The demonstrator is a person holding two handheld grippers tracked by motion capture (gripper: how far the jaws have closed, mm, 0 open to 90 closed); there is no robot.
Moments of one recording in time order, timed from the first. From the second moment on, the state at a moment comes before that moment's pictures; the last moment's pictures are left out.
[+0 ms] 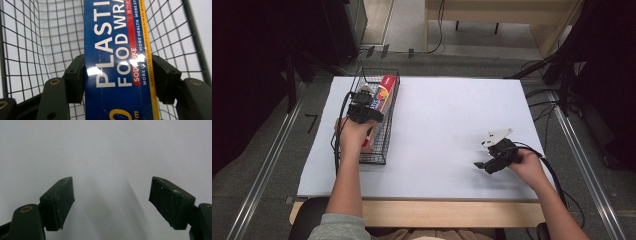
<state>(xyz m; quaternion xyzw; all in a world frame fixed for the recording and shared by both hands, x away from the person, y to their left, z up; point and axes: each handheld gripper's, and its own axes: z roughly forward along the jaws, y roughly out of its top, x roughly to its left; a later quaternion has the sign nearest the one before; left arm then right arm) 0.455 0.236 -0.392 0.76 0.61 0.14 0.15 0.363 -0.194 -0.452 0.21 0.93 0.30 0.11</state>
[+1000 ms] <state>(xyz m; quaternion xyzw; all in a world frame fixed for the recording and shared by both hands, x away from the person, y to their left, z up) 0.378 0.186 -0.353 0.86 0.39 0.04 0.33 0.355 -0.182 -0.444 0.23 0.91 0.32 0.09</state>
